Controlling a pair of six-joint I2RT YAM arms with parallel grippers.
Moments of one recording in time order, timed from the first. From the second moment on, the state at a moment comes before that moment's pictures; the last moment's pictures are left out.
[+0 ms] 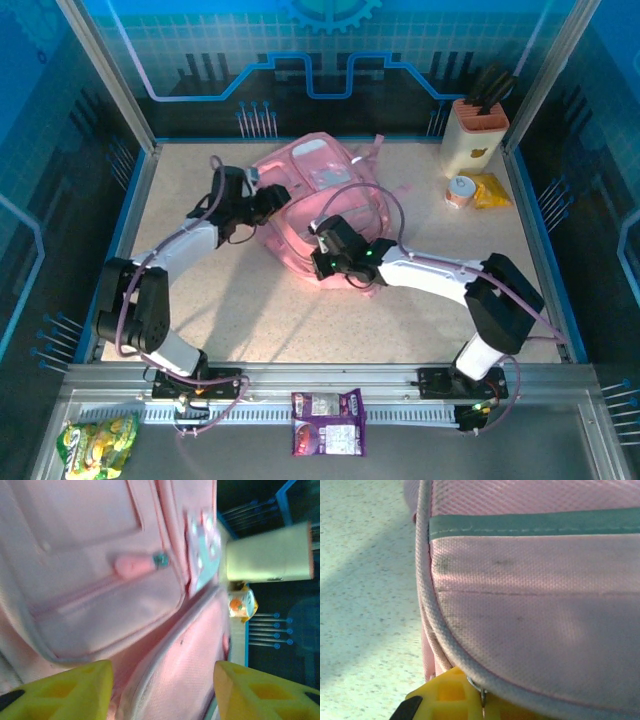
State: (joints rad) left arm -0.19 1.53 0.98 -0.04 0.45 -0.88; right arm 0.88 1.65 1.06 -0.25 0.06 0.37
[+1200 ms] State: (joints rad) left arm -0.17 1.35 0.85 -0.24 0.30 -0.98; right arm 0.64 1.58 1.04 -0.35 0.00 0.25
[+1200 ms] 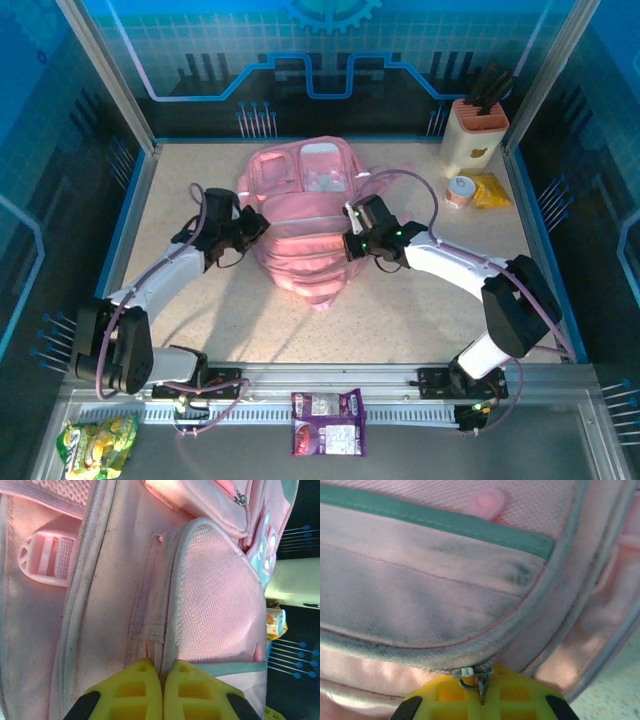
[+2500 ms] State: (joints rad) left arm -0.42 1.31 0.76 -0.13 0.08 -1.37; right arm 0.68 1.66 1.15 -0.37 0.01 0.24
